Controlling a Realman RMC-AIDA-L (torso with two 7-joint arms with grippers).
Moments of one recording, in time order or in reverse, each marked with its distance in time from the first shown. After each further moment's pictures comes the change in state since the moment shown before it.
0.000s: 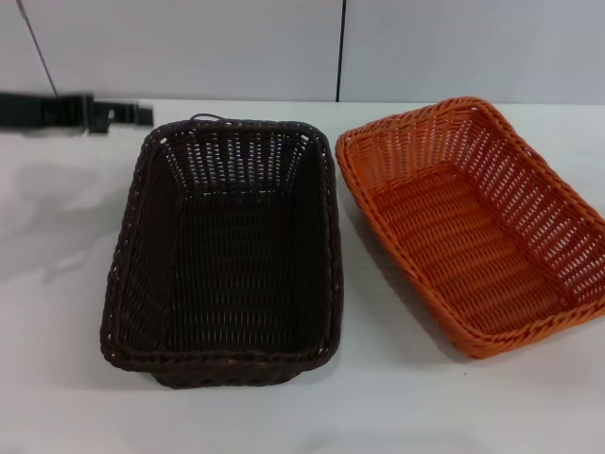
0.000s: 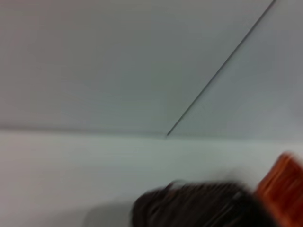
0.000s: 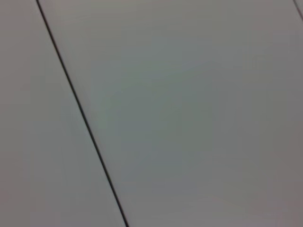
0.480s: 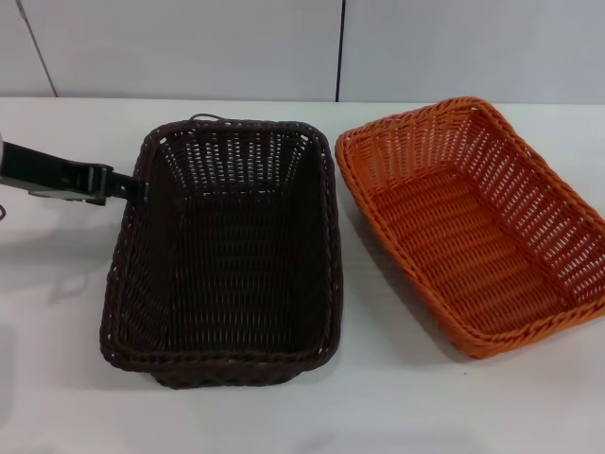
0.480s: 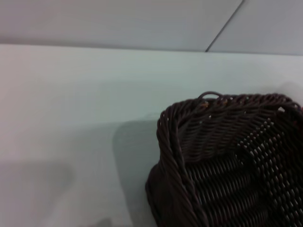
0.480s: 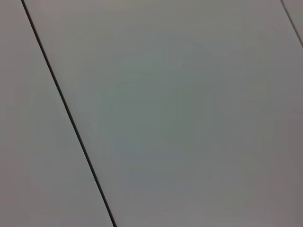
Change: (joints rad) left arm -0.039 -0.080 -0.007 -0.099 0.311 -0.129 -0.114; right arm 0.001 -0.003 0.000 -0.005 0.016 0.023 -0.007
